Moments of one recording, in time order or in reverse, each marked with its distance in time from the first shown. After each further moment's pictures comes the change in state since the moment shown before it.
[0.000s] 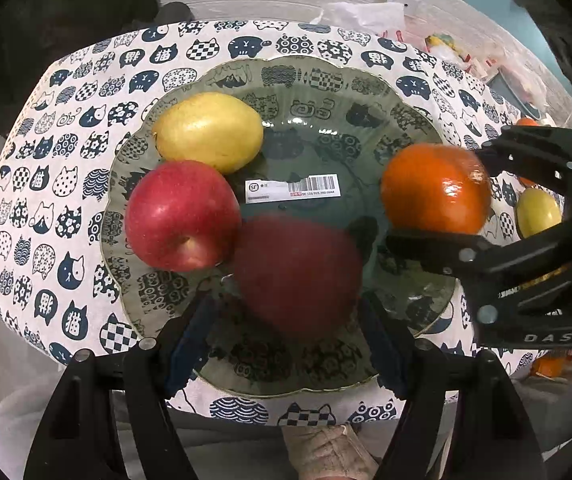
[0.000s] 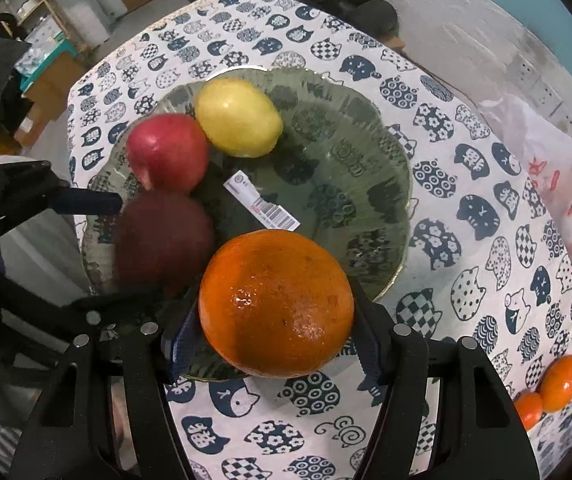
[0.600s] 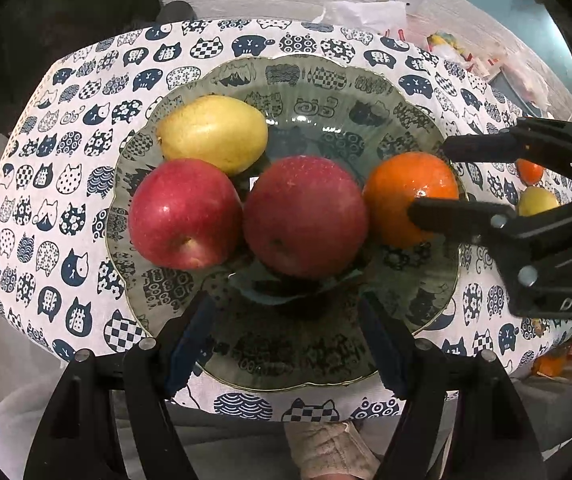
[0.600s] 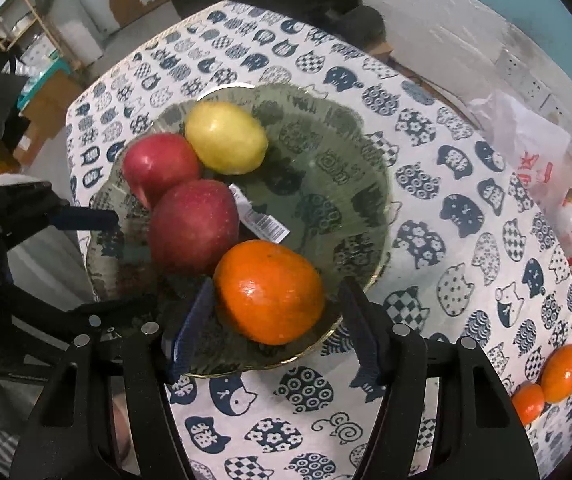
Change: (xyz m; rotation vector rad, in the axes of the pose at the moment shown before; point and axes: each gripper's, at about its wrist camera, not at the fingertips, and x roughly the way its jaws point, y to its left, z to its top) left arm -0.003 0.003 -0.001 -0.006 0.007 0.006; right arm -0.017 -0.009 -0.003 0.054 -0.052 0.002
